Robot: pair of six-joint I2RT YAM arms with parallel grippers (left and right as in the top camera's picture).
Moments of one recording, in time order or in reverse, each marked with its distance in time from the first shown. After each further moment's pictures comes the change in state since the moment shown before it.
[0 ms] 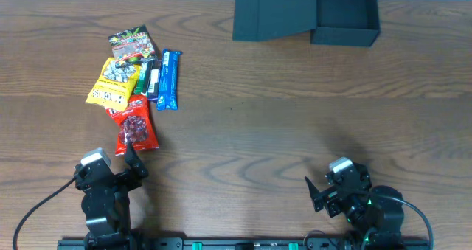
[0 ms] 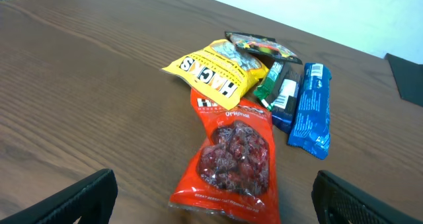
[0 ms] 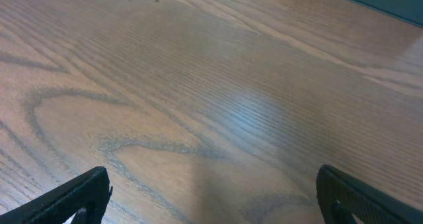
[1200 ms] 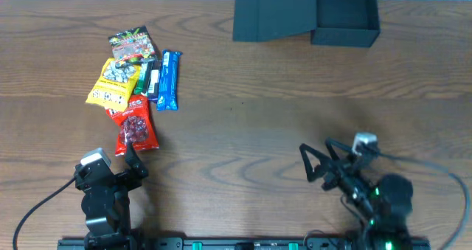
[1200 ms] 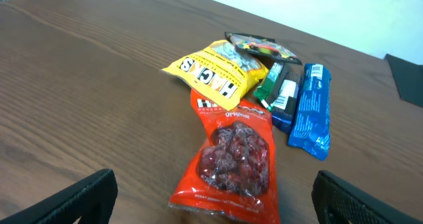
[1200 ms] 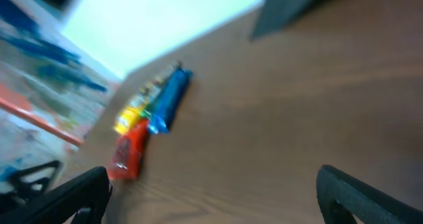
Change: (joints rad) left arm 0.000 0.000 0.000 0.001 0.000 0.000; right arm 0.000 0.352 0.041 0.556 -0.212 0.849
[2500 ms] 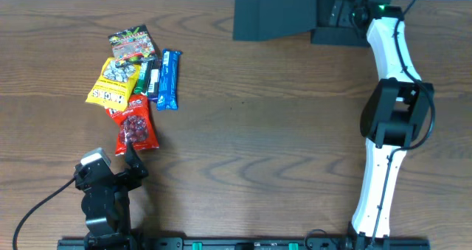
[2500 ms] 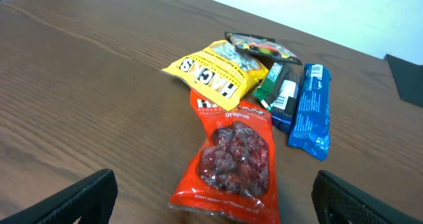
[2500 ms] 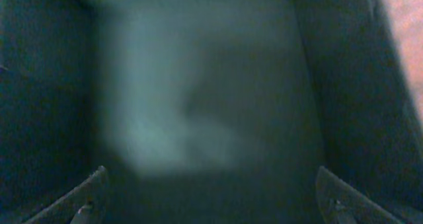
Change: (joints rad) left arm 0.000 0.000 0.000 0.002 0.000 0.000; right arm -0.129 2.197 2.098 -0.471 0.534 -0.418
